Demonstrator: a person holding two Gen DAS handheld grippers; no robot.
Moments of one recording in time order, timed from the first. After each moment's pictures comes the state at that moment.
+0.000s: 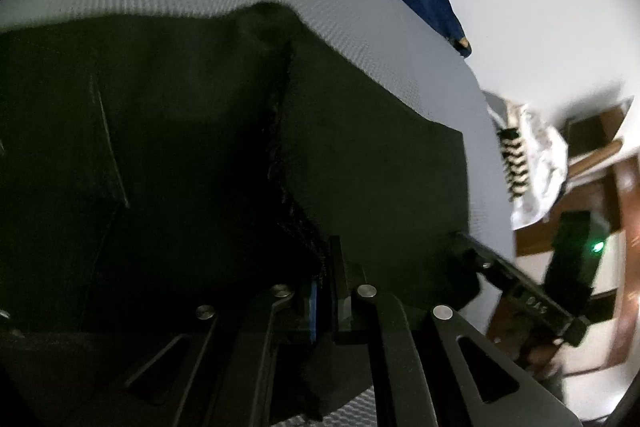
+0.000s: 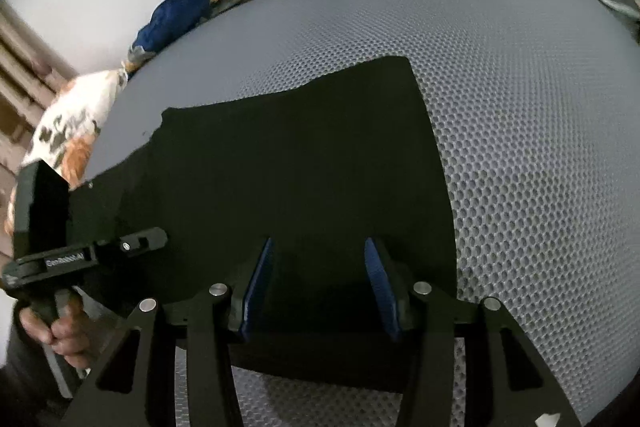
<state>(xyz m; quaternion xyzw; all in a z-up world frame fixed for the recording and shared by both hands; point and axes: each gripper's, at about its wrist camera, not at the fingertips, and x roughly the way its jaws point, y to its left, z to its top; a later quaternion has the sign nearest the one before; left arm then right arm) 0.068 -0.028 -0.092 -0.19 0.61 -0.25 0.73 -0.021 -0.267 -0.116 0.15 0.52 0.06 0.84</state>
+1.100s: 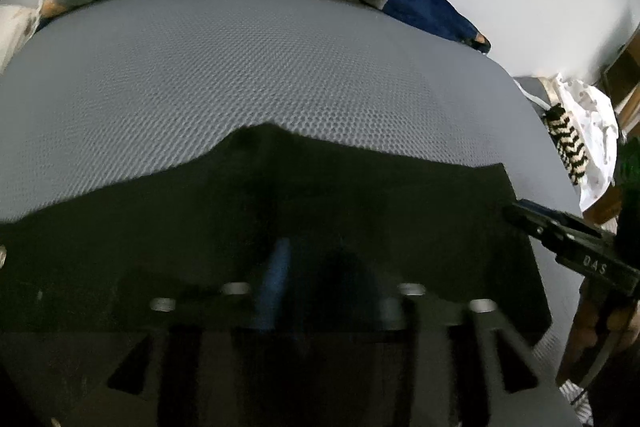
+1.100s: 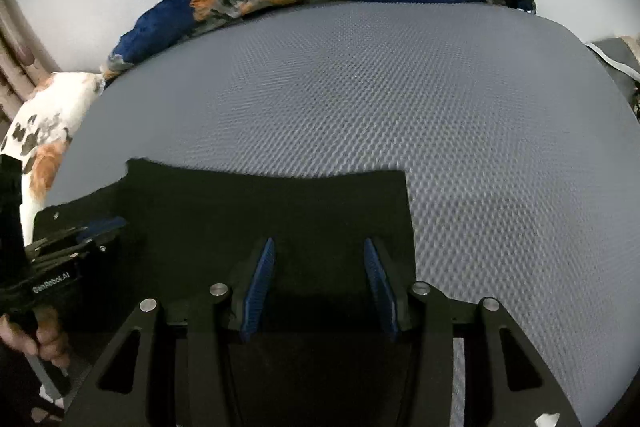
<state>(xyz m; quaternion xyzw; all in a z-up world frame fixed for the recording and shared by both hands) 0.098 -0.052 -0.072 -0.05 0.54 -0.21 0.81 0.022 -0.277 -0.094 0.09 0.50 0.03 0.86</state>
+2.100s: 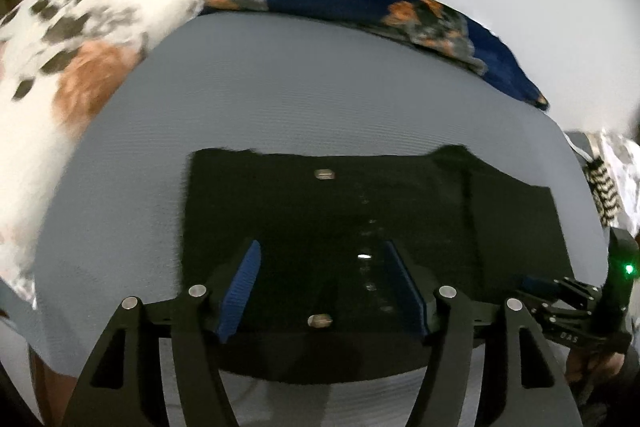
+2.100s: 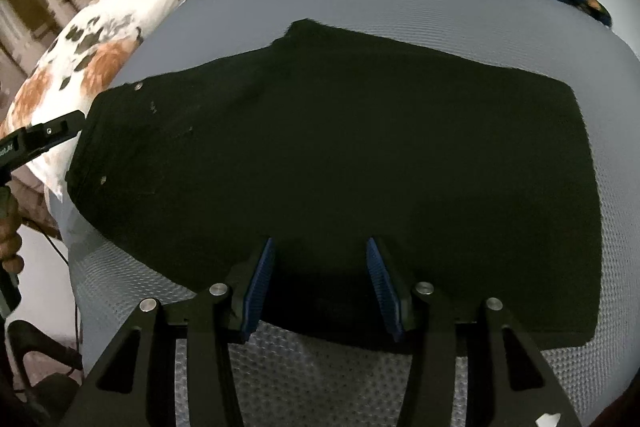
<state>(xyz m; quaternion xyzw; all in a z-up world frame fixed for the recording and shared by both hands) 0.035 0.157 -0.018 -0.08 0.51 -0.08 0.85 -0.040 -0.128 -0.112 0.04 0.55 0.13 0.82</state>
